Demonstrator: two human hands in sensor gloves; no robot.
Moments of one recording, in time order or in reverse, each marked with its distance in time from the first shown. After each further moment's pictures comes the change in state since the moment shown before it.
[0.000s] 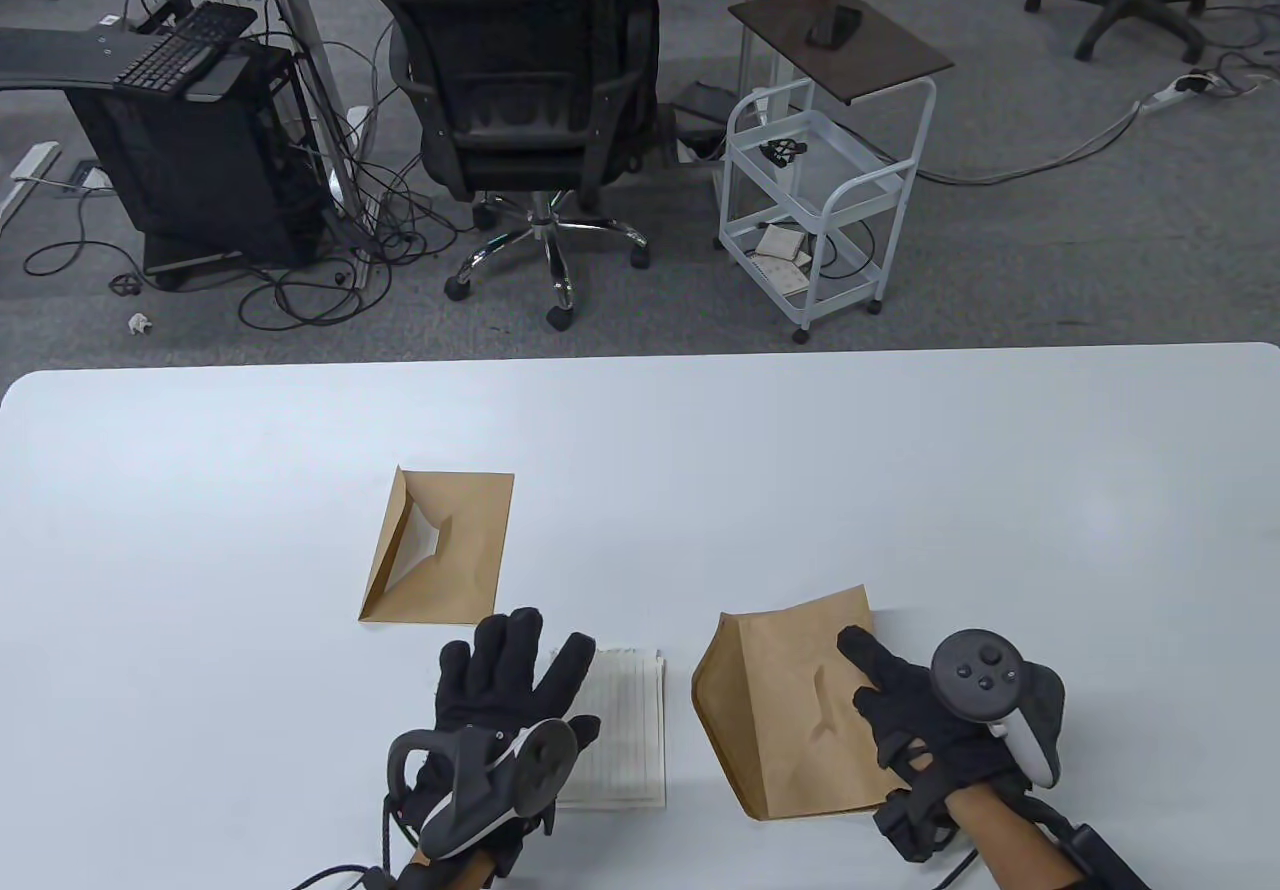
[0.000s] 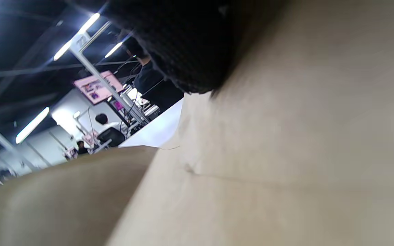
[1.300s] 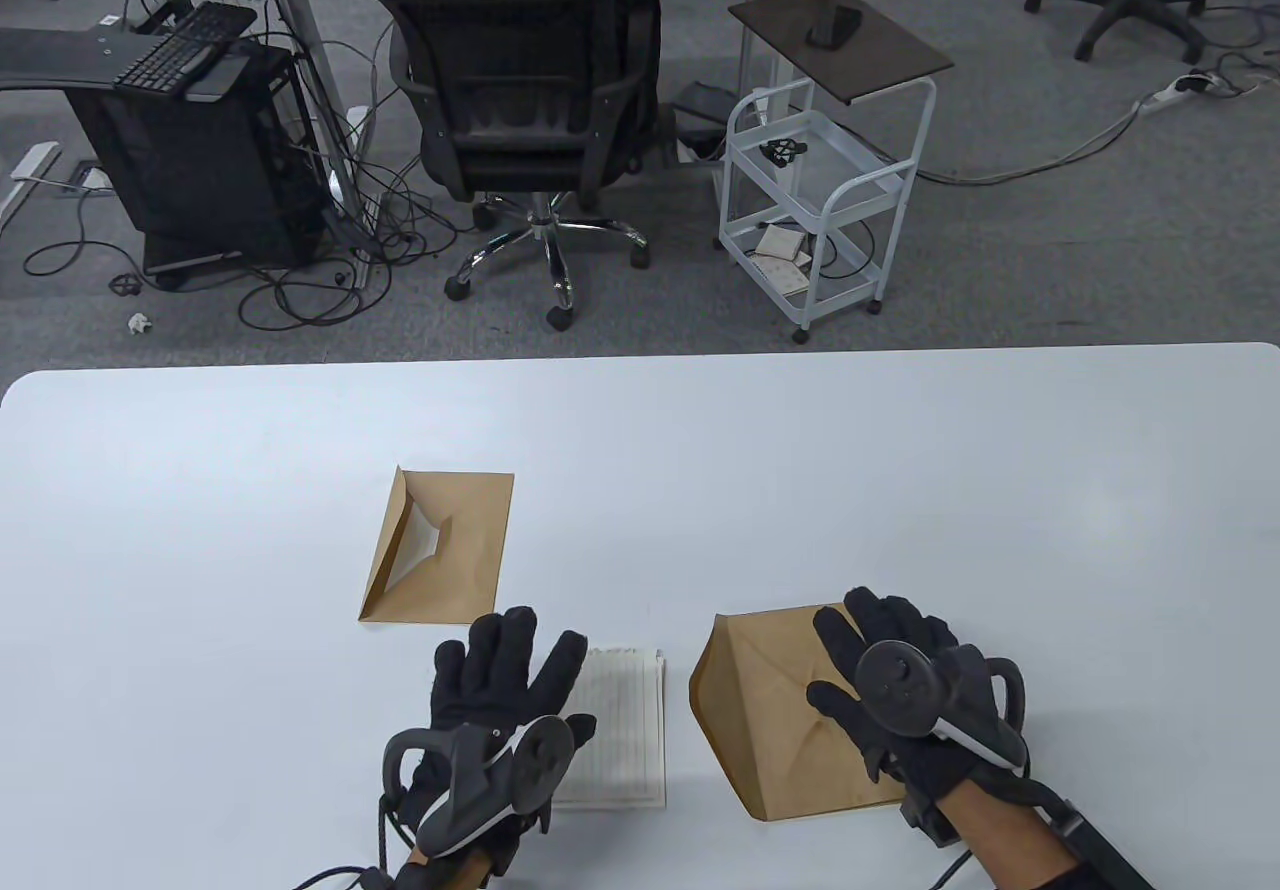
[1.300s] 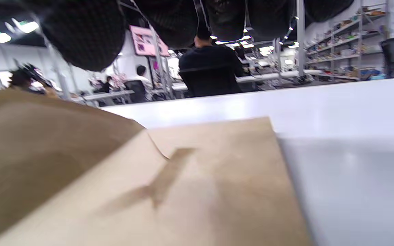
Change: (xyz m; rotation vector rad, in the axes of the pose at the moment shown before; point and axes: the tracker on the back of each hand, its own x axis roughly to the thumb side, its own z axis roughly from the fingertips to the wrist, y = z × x) left_hand -0.003 0.000 -0.001 -0.009 0.015 -0.008; right_hand 0.051 -0.016 0.010 -0.011 -0.269 0.388
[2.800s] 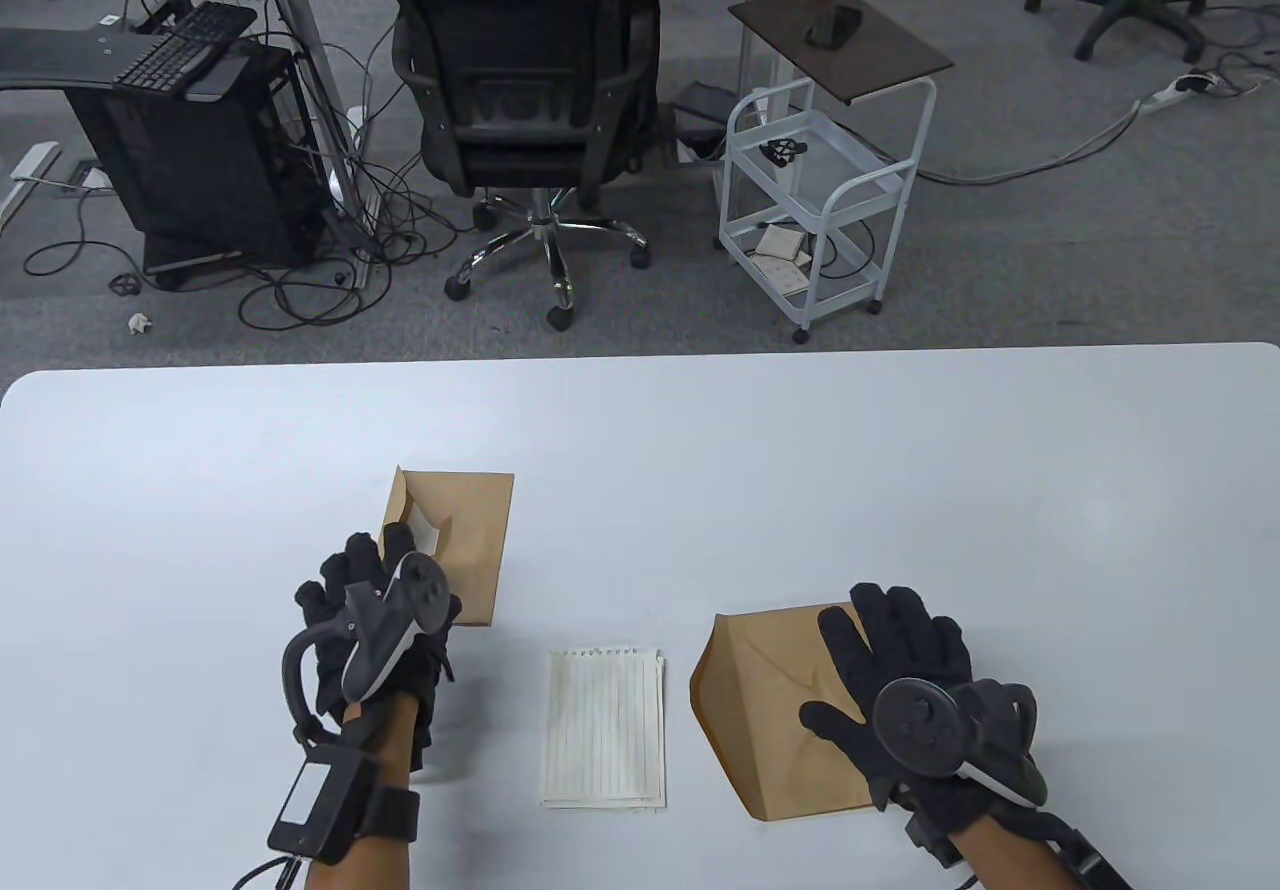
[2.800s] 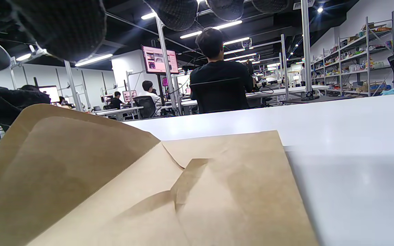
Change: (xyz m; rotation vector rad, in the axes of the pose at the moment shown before) left_hand -0.131 -0.023 -0.088 -0.225 0.568 -0.036; right_hand 0.000 0.001 0.016 -0.049 -0.002 0.004
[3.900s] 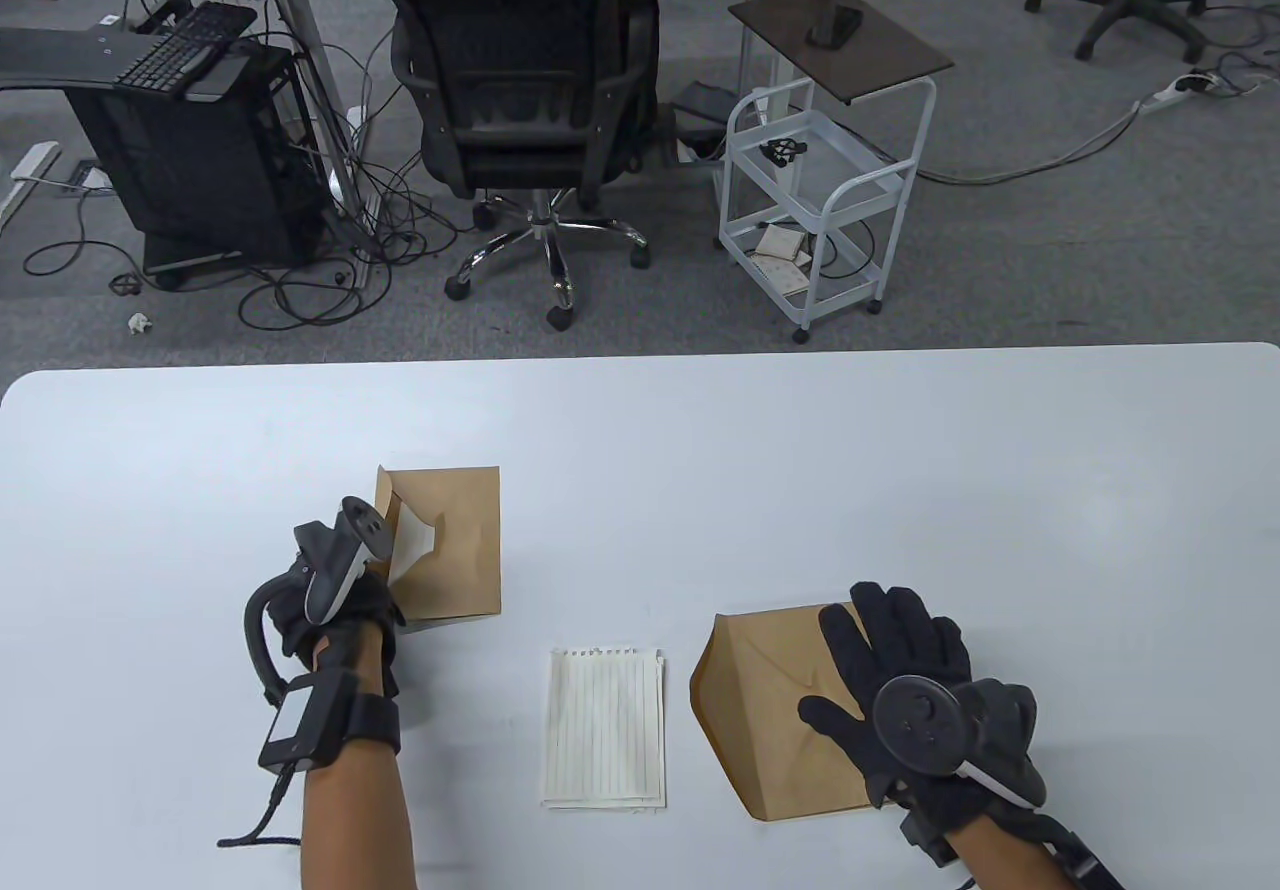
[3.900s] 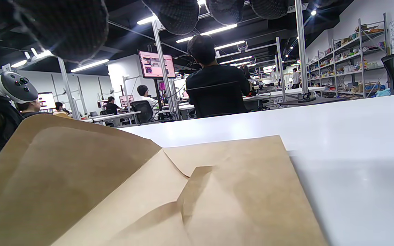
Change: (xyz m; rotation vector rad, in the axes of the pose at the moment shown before) left_hand -0.027 -0.020 -0.063 -0.176 0.188 0.007; right_hand 0.001 -0.001 0.000 -0.015 0.017 -0.016
